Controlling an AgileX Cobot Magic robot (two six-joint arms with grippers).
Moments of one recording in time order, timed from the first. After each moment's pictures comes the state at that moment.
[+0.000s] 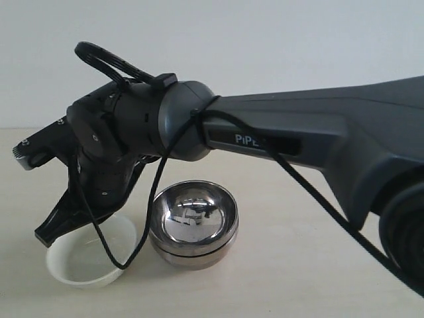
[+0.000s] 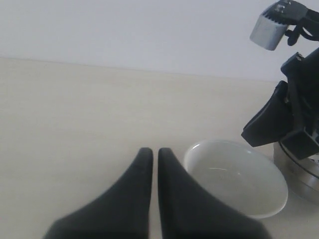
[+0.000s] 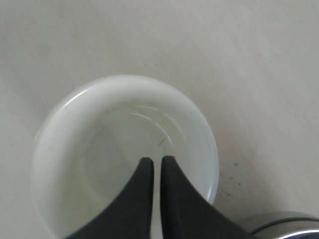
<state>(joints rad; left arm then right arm) -0.02 0.00 0.00 -0.17 0.30 0.06 0.99 2.21 -1.88 -0.06 0.78 -0.01</state>
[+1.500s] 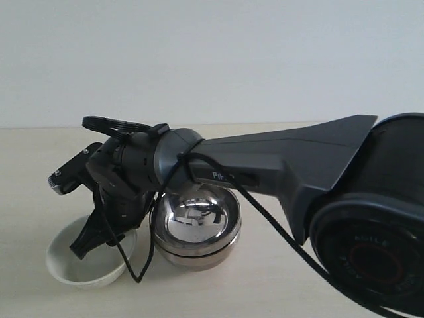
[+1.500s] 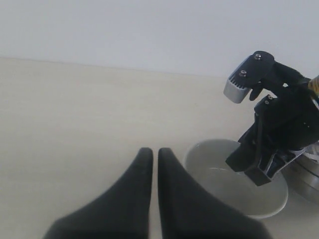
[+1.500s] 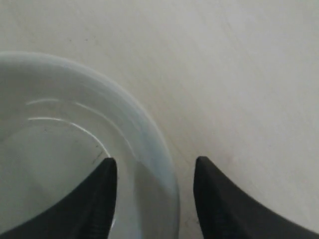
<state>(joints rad) -0.02 0.00 0.00 -0.17 0.30 0.06 0.96 2.35 -1.88 -0.25 0.69 0.14</state>
